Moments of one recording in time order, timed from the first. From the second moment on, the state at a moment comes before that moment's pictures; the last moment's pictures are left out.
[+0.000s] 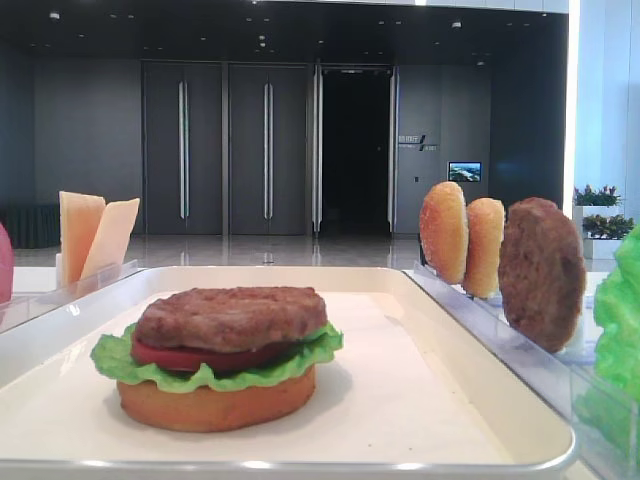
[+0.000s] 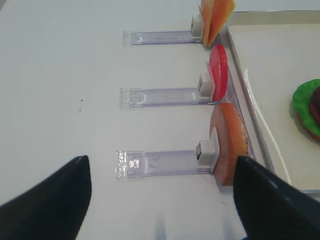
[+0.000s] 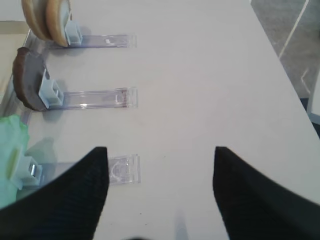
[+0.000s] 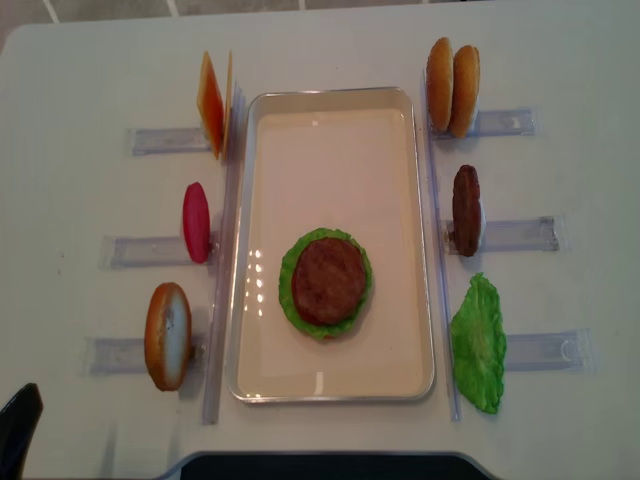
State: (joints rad) left arm -0.02 -0.02 -0.47 0.03 1.11 -0.01; right arm -0.07 -0.01 -0.50 0.06 1.14 -0.09
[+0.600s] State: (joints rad) left arm -0.02 -0.02 -0.47 0.03 1.11 -0.01; right arm -0.01 -0.01 -0.50 0.06 1.14 -0.07
